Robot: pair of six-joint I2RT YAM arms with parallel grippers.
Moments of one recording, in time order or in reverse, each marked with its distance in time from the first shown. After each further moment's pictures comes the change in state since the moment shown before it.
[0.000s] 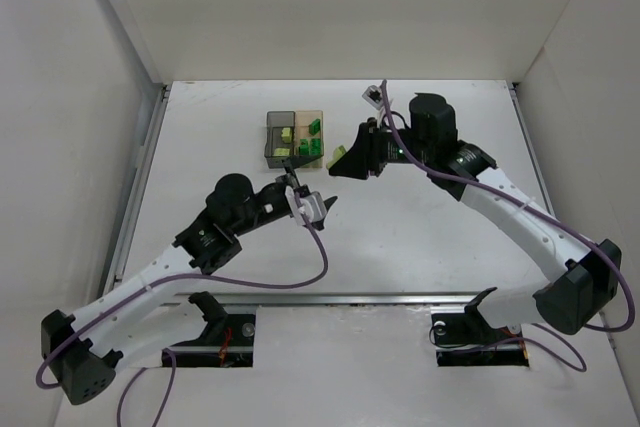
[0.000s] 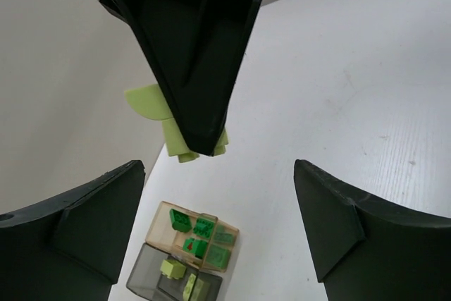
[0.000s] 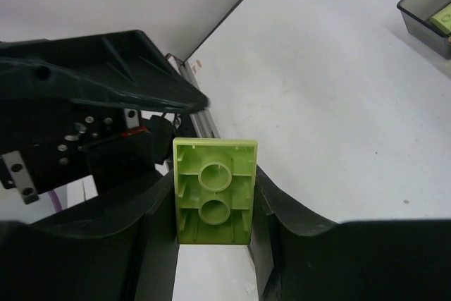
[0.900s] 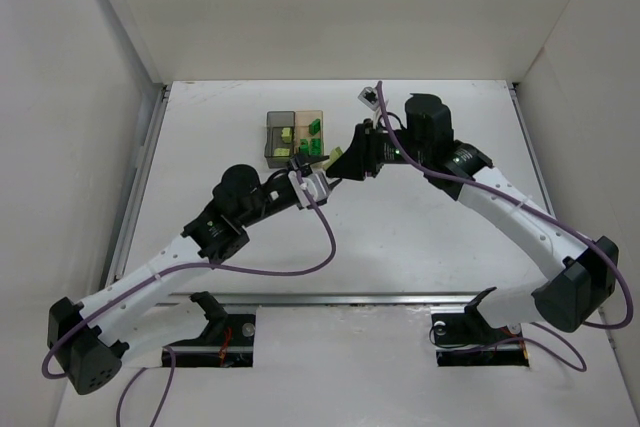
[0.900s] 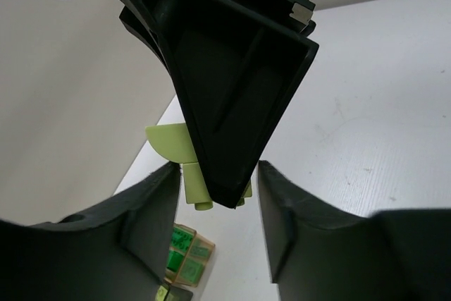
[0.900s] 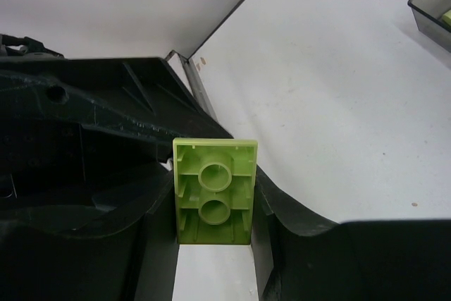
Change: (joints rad) left arm 0.000 0.100 0.053 0.069 -0.025 -0.168; right arm 0.018 0.015 0.009 0.006 -0.005 0.010
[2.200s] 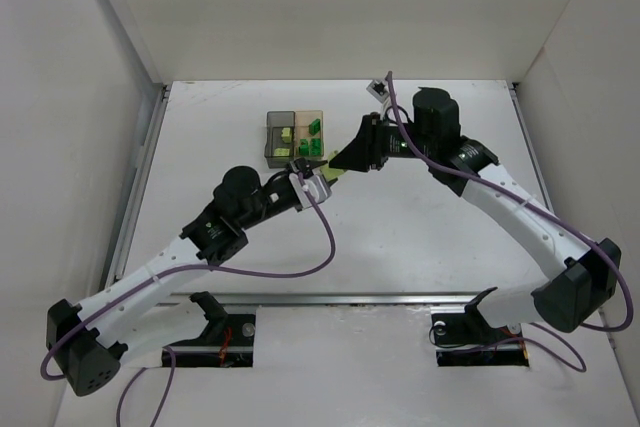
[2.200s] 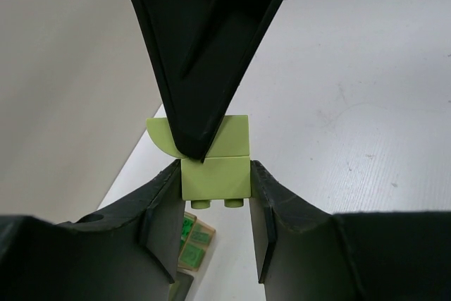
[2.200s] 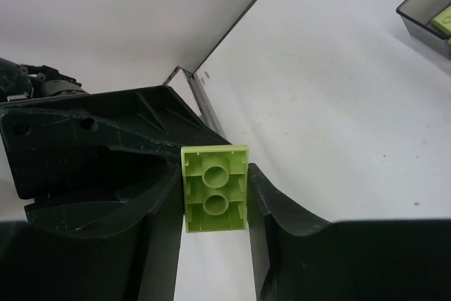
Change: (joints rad) left arm 0.000 -0.014 -0.005 -0.048 -0.029 0.019; right arm -0.047 -0.002 0.023 0.001 0.010 0.060
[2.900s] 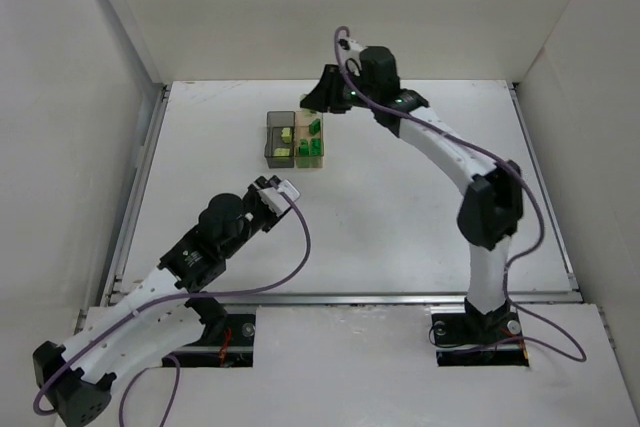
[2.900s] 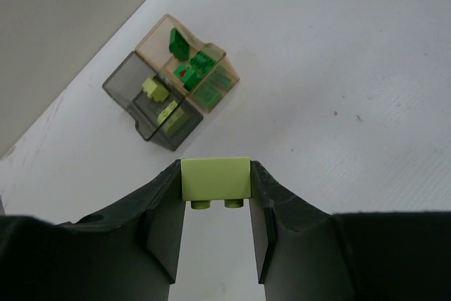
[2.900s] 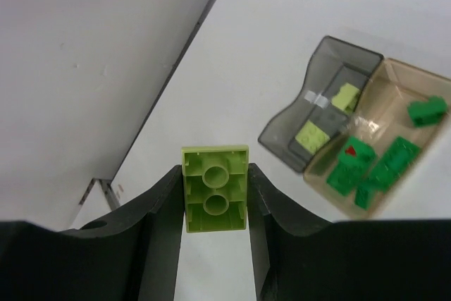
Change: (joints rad) left arm 0.057 -0.255 -0.195 -0.285 -0.366 -0.112; right arm -0.047 0.565 0.521 0.011 0.248 0.003
